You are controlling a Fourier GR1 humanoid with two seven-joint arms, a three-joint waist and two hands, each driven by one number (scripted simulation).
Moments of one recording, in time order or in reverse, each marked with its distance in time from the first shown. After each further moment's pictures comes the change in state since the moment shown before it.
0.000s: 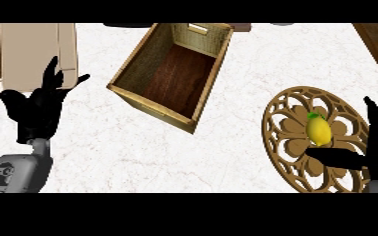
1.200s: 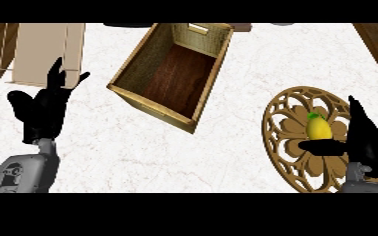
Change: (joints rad) left arm -0.003 -0.104 0.087 -0.005 -0.109 -0.071 0.011; right arm -0.088 0.152 -0.110 0.234 0.147 0.067 -0.131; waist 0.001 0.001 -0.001
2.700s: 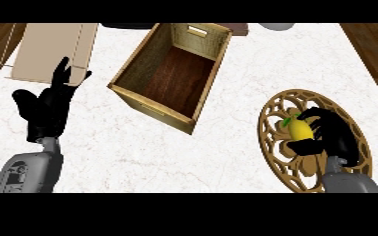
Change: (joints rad) left arm -0.013 -0.038 0.029 0.011 -0.037 -0.038 -0.001; right arm -0.052 0.059 0.021 0.149 -0.010 0.068 -0.215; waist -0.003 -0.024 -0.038
